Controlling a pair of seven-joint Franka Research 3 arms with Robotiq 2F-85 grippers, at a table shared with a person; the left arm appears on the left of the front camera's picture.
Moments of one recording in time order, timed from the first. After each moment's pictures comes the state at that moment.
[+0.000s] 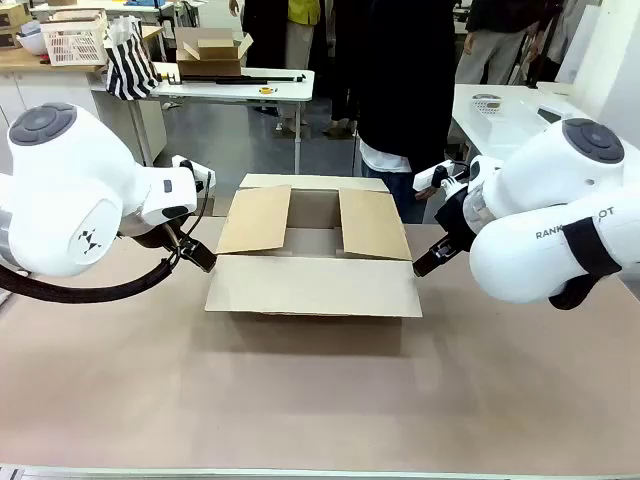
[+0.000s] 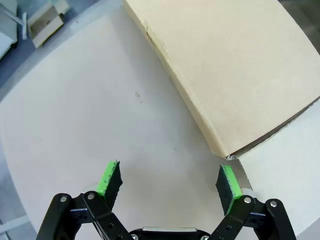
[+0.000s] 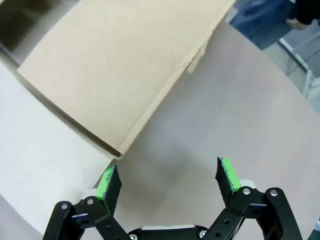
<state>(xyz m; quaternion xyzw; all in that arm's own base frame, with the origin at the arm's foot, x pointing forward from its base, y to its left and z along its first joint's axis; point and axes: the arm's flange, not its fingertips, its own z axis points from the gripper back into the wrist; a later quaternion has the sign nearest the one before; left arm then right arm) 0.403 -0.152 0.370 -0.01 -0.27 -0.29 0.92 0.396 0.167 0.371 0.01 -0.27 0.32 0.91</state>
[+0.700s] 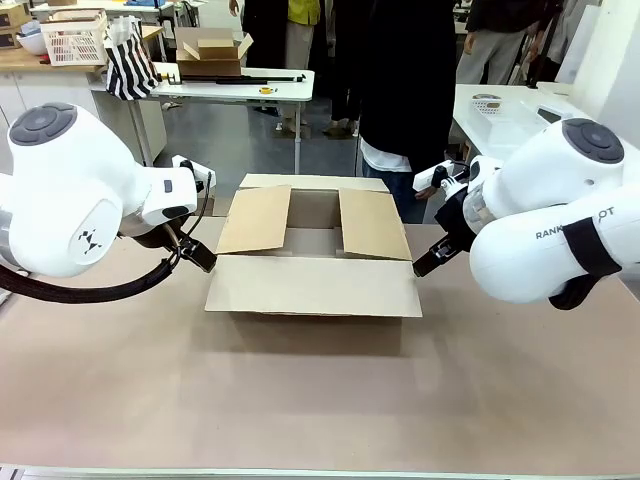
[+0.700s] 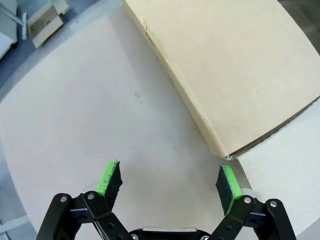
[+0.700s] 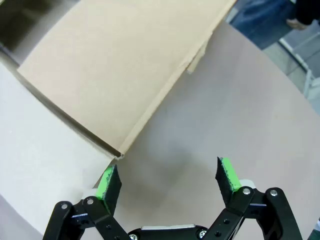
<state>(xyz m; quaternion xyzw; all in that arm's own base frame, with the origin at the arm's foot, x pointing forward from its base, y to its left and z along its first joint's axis) 0.403 -0.152 0.370 -0.01 -0.27 -0.30 0.92 0.396 0.167 0.370 0.01 -0.27 0.32 0.91</state>
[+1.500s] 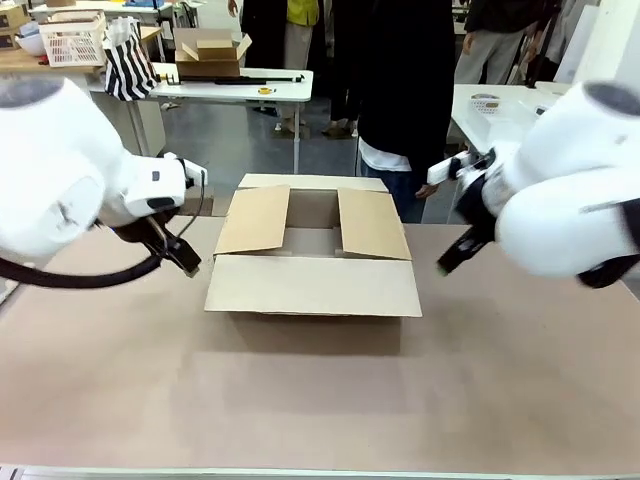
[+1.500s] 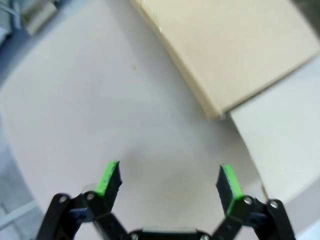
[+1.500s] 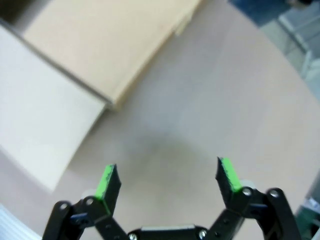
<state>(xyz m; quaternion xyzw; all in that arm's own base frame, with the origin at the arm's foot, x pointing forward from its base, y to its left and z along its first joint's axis) 0.384 -0.141 0.400 0.00 -0.21 -0.32 0.93 0.374 0.143 0.414 -0.01 -0.21 0.32 0.92</state>
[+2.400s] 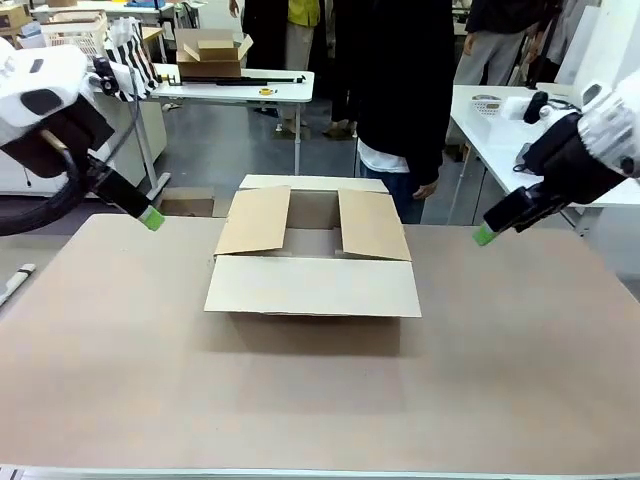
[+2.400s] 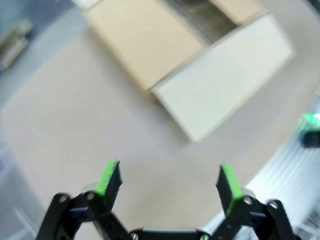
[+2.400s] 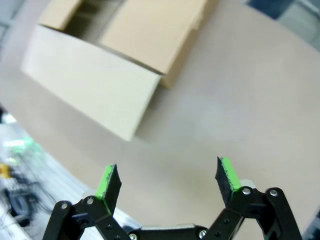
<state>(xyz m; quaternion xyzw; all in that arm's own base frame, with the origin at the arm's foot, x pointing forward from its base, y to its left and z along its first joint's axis) 0.314 -0.103 0.528 -0.15 -0.24 -0.37 0.88 0.321 0.100 0.506 0.16 -0.20 0.23 0.94</state>
